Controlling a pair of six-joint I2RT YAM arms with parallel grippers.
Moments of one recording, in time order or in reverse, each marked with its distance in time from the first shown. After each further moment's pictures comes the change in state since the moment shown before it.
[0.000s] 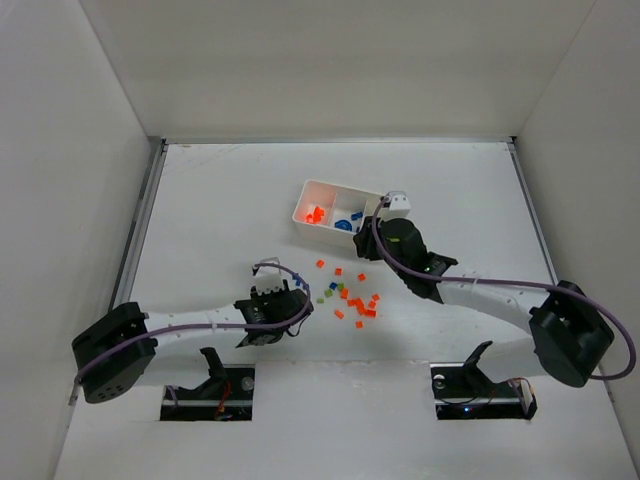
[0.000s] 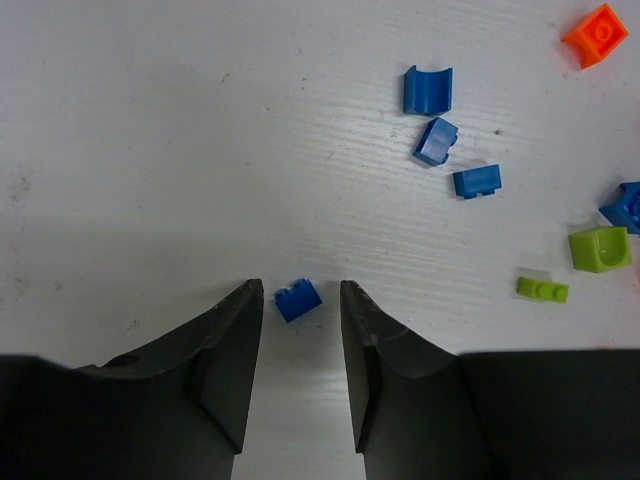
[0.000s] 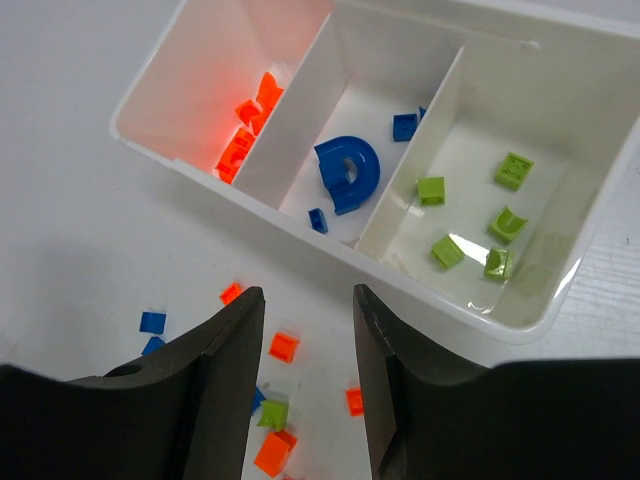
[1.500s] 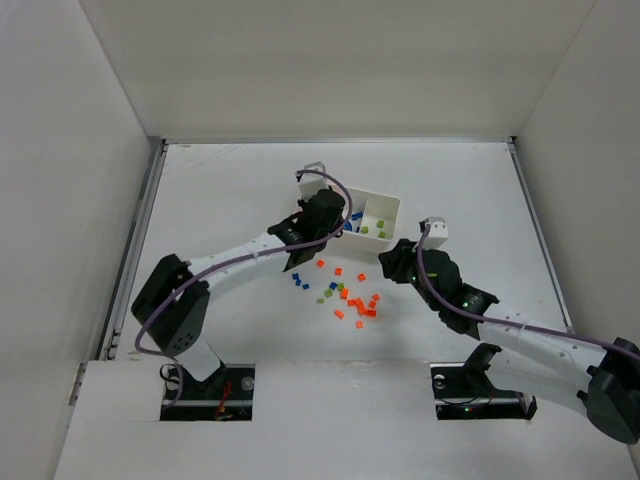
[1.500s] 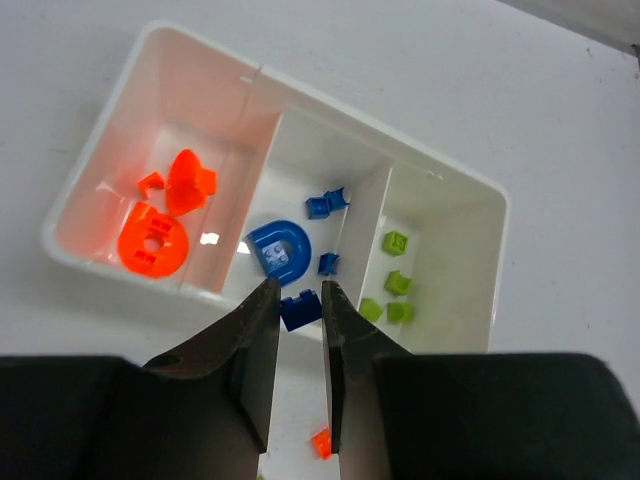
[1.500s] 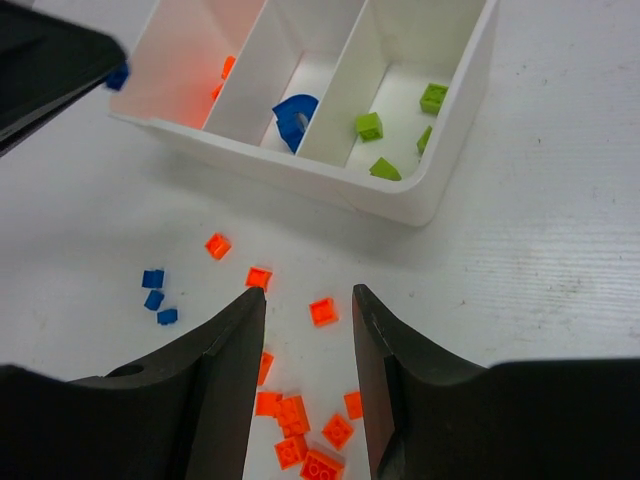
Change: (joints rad) left arm 0.237 0.350 0.638 0.315 0.145 0.376; right arm 0.021 -0.410 -0.272 -0.080 0.075 0.111
